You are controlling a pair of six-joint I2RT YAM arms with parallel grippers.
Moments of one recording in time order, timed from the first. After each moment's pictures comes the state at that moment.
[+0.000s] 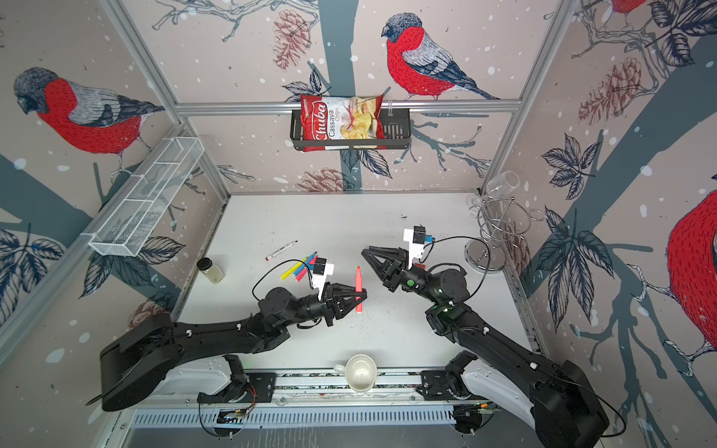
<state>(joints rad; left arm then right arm) -0.99 1.29 0.41 1.10 0.43 -0.73 0.67 0.96 0.46 0.93 -0.55 0.76</state>
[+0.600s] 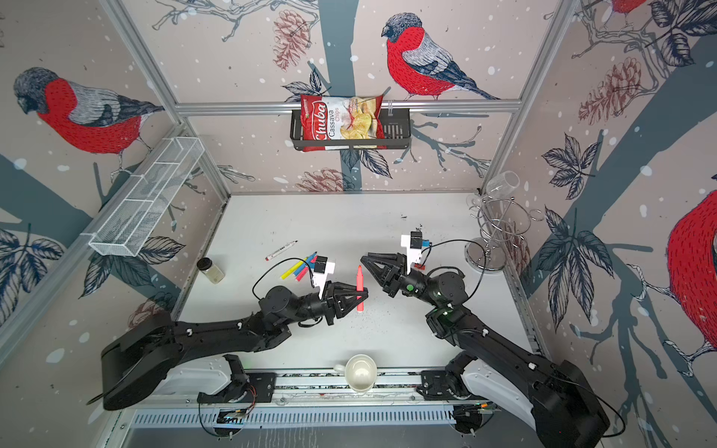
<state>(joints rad) -0.99 1.30 0.43 1.11 0.44 -0.73 0.67 0.95 0.41 0.93 -0.58 0.74</state>
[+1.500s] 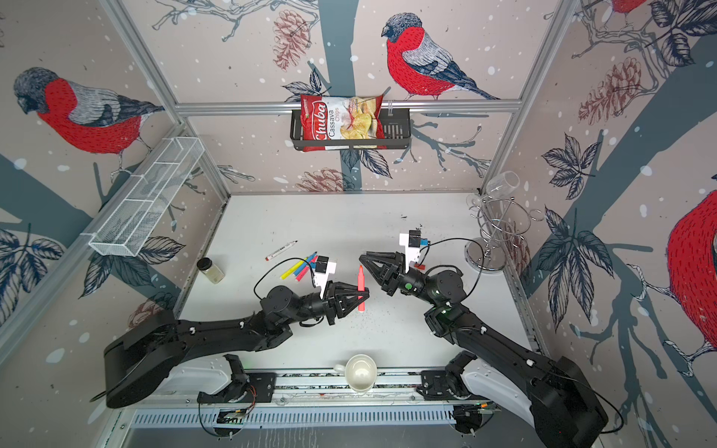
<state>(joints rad) -0.99 1.31 0.44 1.13 0.44 -0.73 0.68 0.97 0.43 0.94 -0.58 0.74</state>
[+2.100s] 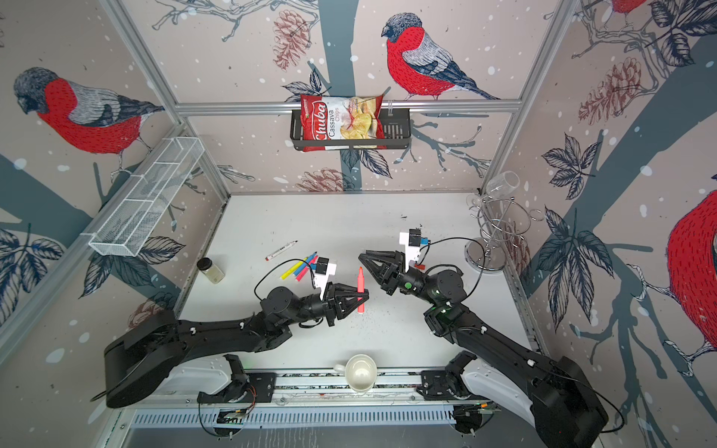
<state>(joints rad) -0.99 1.32 0.42 1.13 0.44 -0.73 0.68 0.98 0.45 0.94 -0.56 0.74</state>
